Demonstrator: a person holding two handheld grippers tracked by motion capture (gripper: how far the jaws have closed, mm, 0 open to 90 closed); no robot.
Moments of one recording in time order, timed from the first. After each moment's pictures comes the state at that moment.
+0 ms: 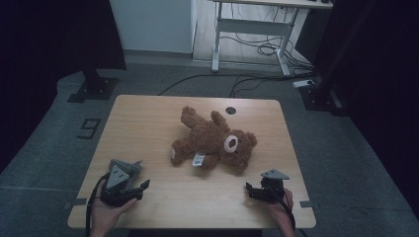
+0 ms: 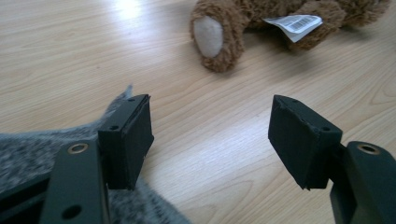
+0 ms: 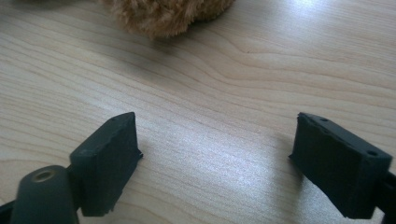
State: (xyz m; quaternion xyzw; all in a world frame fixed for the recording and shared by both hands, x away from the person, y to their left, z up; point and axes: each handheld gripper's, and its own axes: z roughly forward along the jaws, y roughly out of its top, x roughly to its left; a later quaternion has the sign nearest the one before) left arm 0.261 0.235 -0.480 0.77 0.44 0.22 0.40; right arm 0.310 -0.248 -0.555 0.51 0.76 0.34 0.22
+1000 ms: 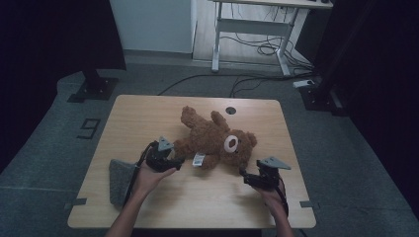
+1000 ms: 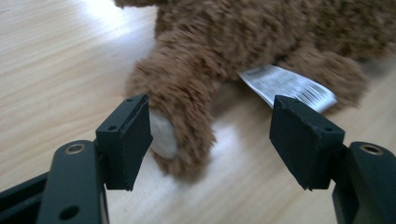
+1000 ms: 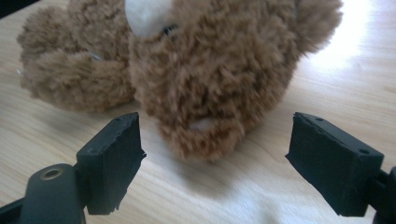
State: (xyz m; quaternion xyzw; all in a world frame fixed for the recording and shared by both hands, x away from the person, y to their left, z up) left arm 0.373 0.139 -0.480 0.81 0.41 0.19 0.37; right arm 0.336 -0.231 -0.521 0.49 0.72 0.45 0.21
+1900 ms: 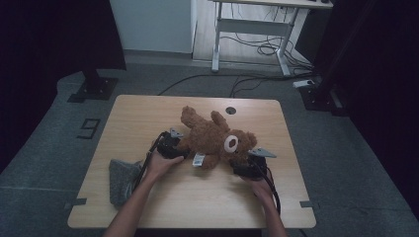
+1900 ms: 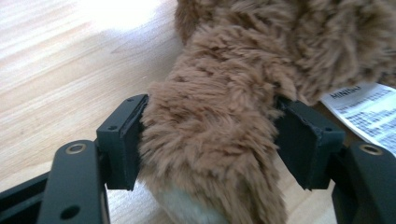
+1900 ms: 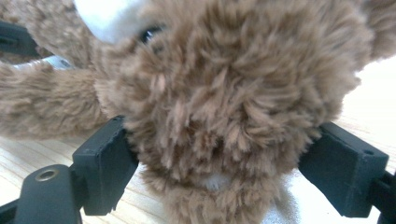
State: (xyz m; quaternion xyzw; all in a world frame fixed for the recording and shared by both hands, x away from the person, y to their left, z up) left arm 0.440 0.121 -0.516 0.83 0.43 0.16 0.33; right arm 0.378 -0.204 -0.538 0.51 0.72 0.43 0.19
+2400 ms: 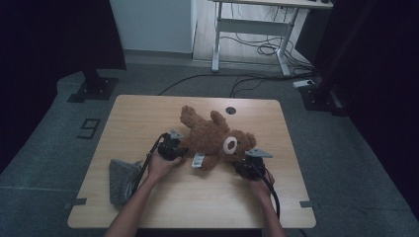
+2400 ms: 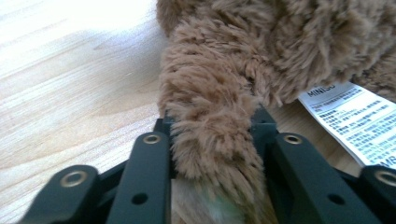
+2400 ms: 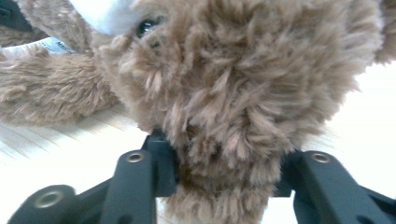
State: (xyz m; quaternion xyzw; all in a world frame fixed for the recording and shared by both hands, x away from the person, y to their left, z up) left arm 0.434 0.122 -0.517 0.83 0.42 0.15 0.34; right arm 0.378 -0.199 -0.542 0.49 0.74 0.41 0.21
